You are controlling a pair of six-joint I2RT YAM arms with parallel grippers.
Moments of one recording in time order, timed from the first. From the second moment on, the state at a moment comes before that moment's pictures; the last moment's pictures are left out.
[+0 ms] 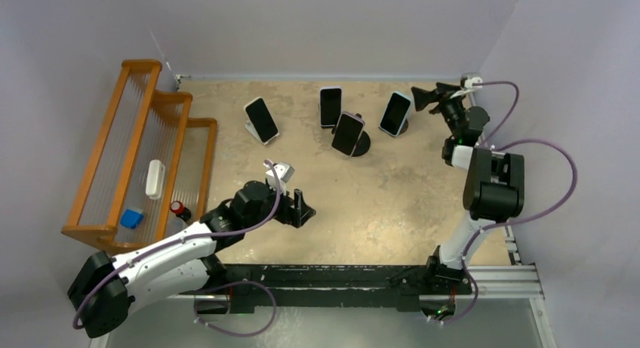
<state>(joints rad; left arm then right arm) -0.83 0.91 0.42 0.04 0.06 -0.49 -0.20 1.89 0.97 1.18 -0.62 0.36</state>
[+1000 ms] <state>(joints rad) -0.47 1.06 0.95 -0.09 0.06 -0.12 0.14 0.92 0.62 0.40 -0.05 0.58</state>
